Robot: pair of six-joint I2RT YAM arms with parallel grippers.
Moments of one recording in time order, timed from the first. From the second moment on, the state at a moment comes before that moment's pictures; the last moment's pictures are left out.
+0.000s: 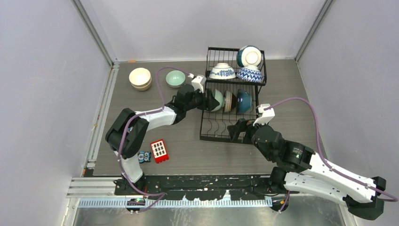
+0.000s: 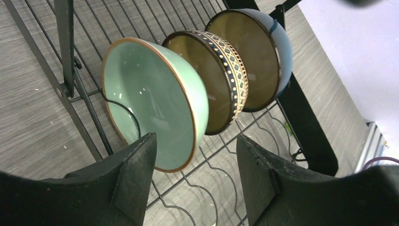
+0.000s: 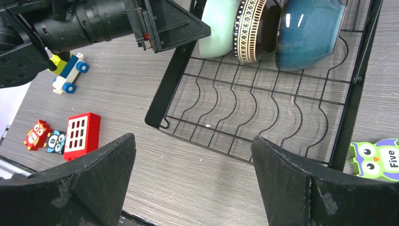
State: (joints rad) left arm -0.63 1.78 1.04 0.42 0.26 -0.46; right arm 1.07 0.63 0.72 -0.50 0.62 0.63
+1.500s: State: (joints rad) left arm -0.62 1.91 1.07 0.64 0.33 -0.53; right arm 1.06 0.60 0.70 -0.48 0.61 0.61
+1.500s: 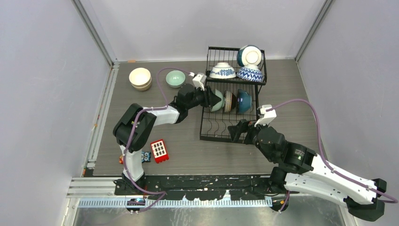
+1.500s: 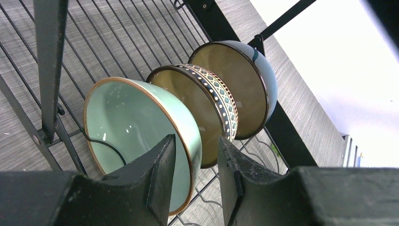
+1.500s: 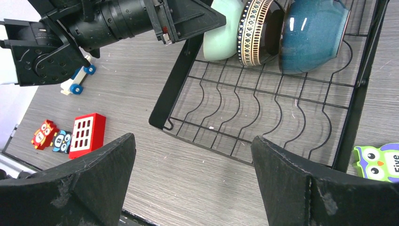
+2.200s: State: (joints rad) left arm -0.65 1.90 0.98 0.66 0.26 -0.52; right arm 1.06 0.57 0.70 -0.50 0.60 0.61
